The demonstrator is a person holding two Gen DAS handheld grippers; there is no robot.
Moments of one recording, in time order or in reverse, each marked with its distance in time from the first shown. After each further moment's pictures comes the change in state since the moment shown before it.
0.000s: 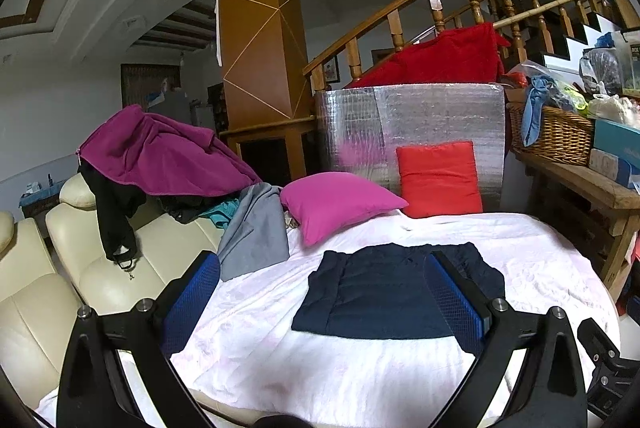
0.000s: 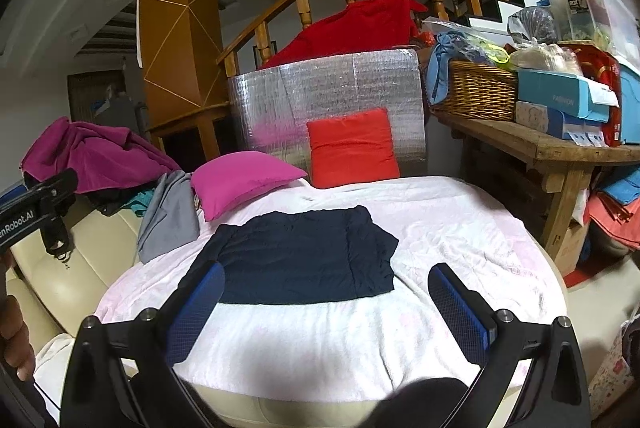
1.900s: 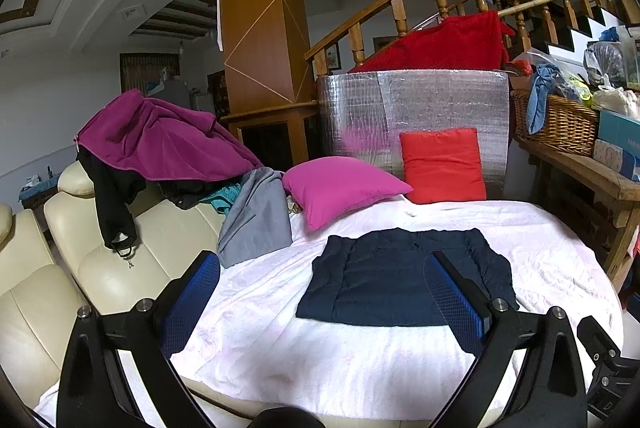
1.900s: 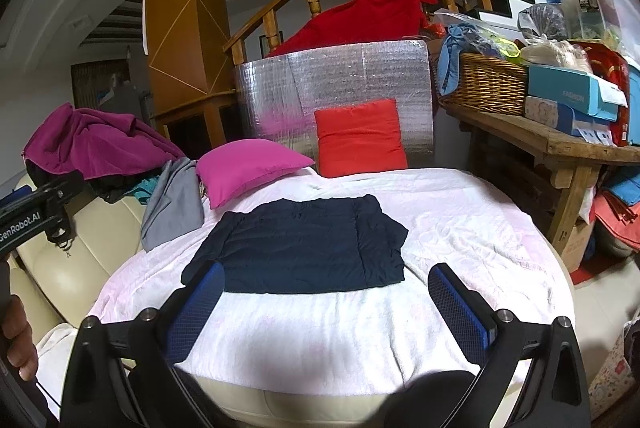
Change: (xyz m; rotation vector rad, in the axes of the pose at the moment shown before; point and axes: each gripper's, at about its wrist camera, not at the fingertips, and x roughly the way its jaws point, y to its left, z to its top) left arm 0.014 0.013 -0.011 0.001 0.050 -0.003; right arm 0.012 0.010 -0.008 -0.024 0.030 0.017
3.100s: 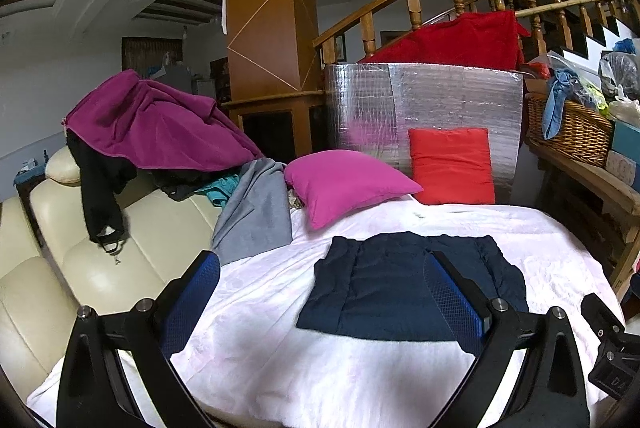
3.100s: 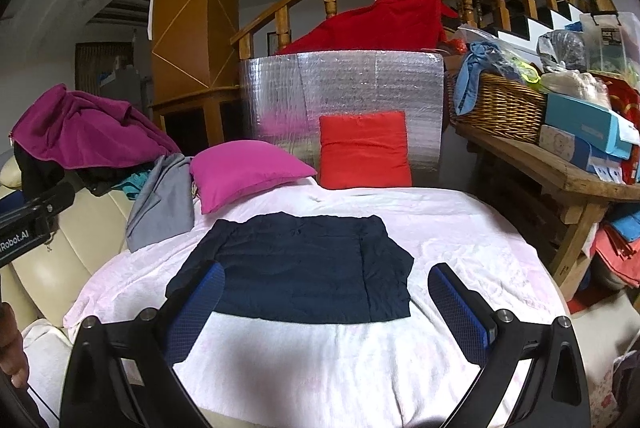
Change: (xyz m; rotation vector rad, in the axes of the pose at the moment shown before) left arm 0.065 0.021 0.007 -0.048 0.030 -0.016; right arm 0.065 0.032 0.037 -0.094 -0.004 -0.028
